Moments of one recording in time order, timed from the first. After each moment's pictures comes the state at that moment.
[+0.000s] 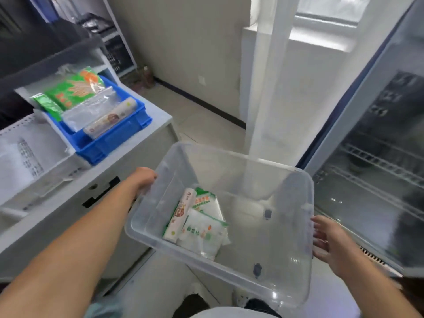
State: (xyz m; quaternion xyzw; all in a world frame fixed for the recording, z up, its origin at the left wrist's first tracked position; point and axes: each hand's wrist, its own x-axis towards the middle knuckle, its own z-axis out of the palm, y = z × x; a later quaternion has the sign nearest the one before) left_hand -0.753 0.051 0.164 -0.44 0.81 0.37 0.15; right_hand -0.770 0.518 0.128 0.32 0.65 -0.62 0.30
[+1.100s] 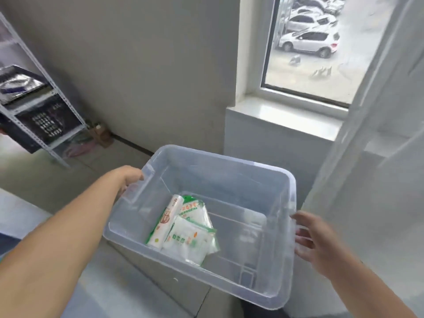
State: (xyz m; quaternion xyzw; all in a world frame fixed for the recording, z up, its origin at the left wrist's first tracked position) left_hand -1.370 -0.211 0.188 -0.43 0.80 0.36 0.21; right_hand -1.291 0.244 0.194 0.35 0.62 -0.66 0.22
